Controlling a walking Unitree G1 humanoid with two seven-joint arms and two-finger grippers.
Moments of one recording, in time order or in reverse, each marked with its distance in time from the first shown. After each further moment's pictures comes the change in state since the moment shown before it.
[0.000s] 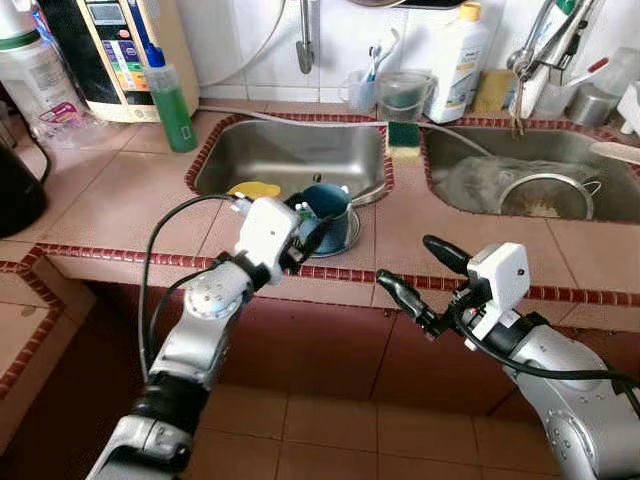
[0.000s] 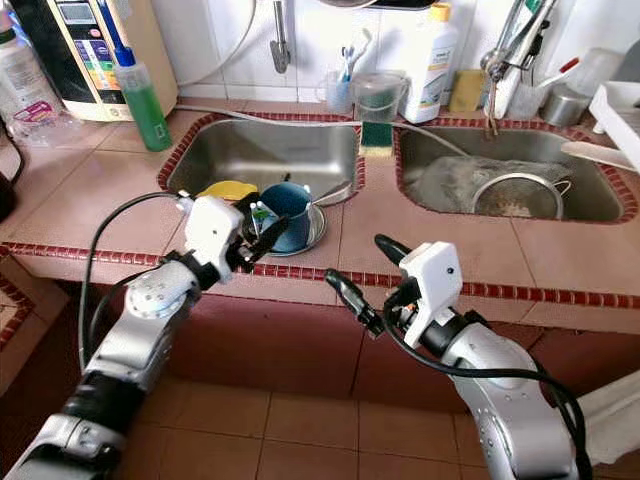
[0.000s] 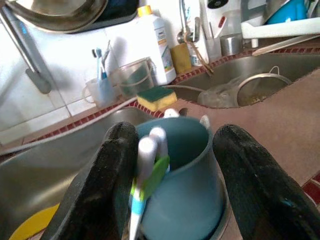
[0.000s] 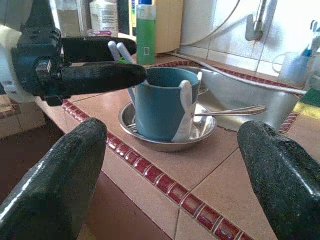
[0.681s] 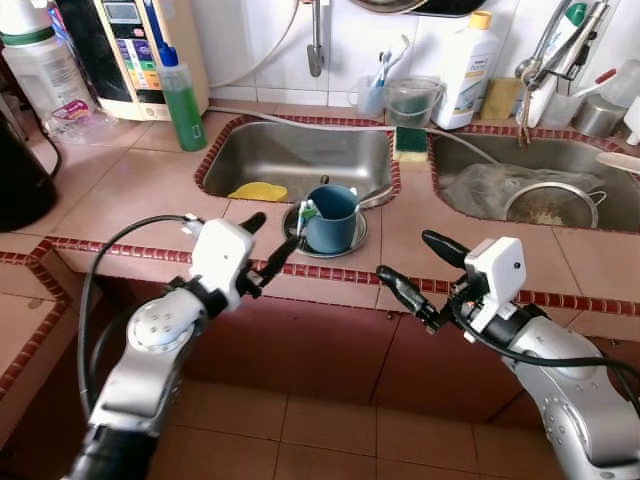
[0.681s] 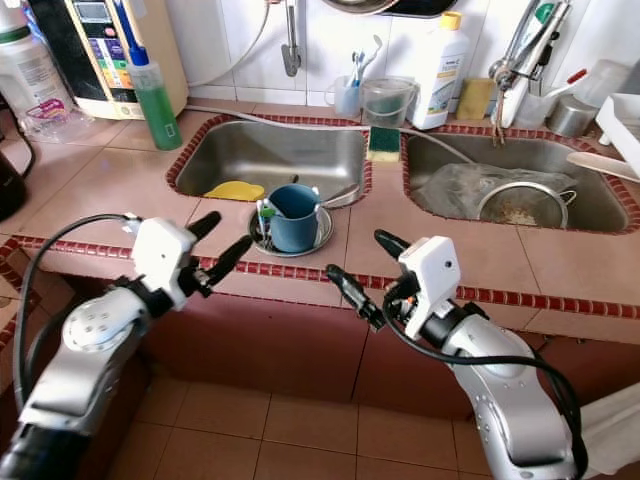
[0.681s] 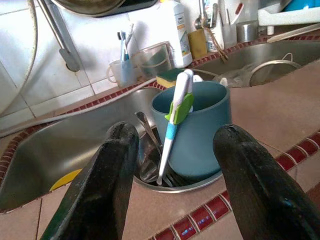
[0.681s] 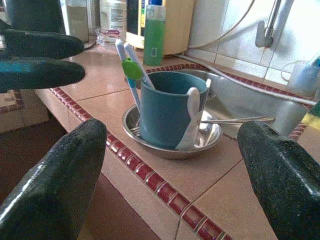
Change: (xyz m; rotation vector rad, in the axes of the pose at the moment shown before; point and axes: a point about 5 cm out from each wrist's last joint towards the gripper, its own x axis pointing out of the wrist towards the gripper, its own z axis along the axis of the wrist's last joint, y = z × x) left arm -0.050 0.013 -0.001 -0.018 0.068 0.034; right arm 0.003 -0.007 -0.004 -0.019 0.008 0.024
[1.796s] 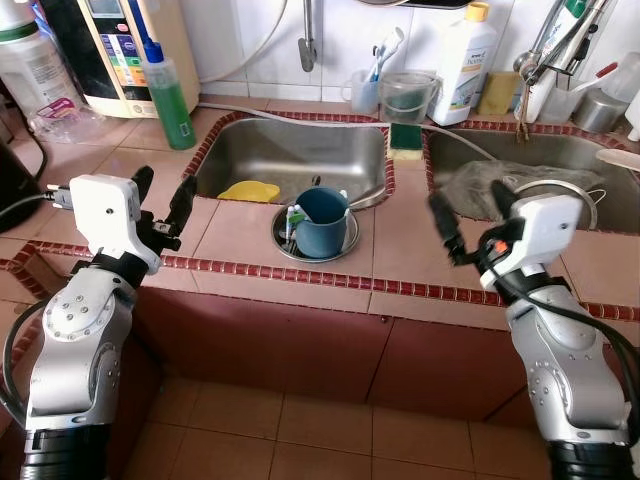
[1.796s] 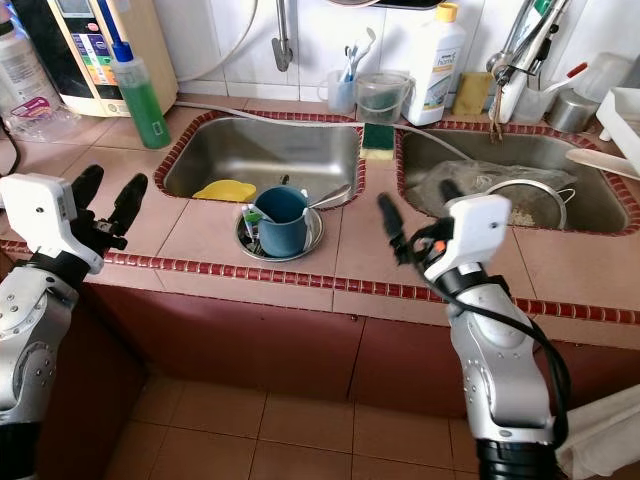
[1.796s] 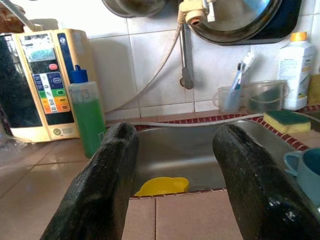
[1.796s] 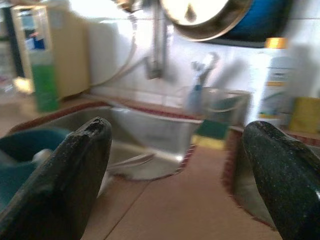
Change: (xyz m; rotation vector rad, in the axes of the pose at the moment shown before) left arm -0.050 0.070 0.031 -0.096 -0.085 0.439; right arm 0.015 -0.038 0.018 -0.010 -0.155 -0.389
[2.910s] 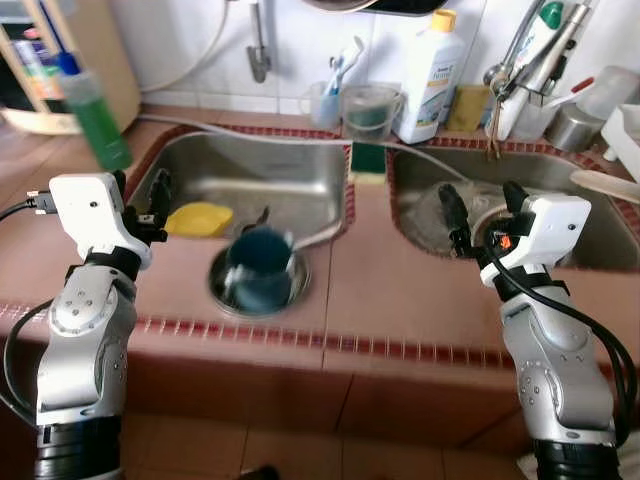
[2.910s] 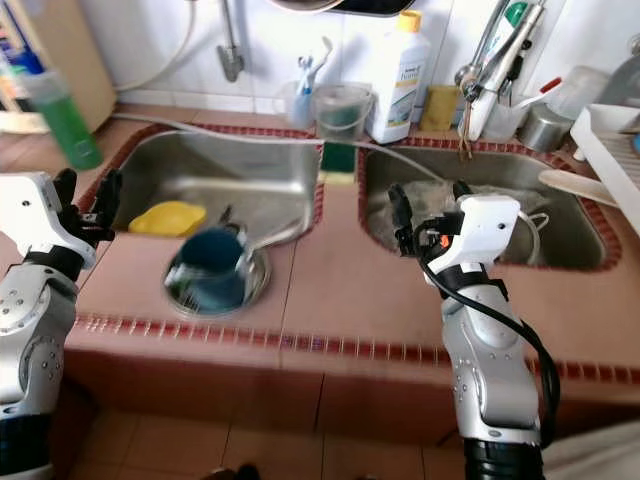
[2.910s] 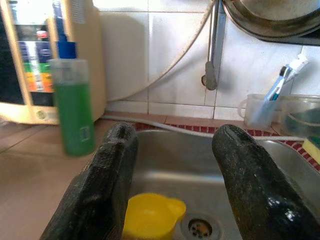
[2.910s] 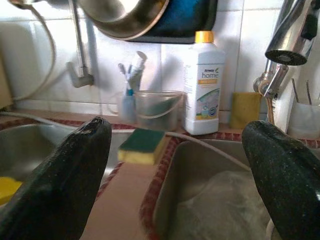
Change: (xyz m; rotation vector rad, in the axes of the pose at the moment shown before) left arm 0.003 0.010 -0.004 -0.062 0.030 0.229; right arm 0.002 -0.002 0.002 0.065 -0.047 -0.177
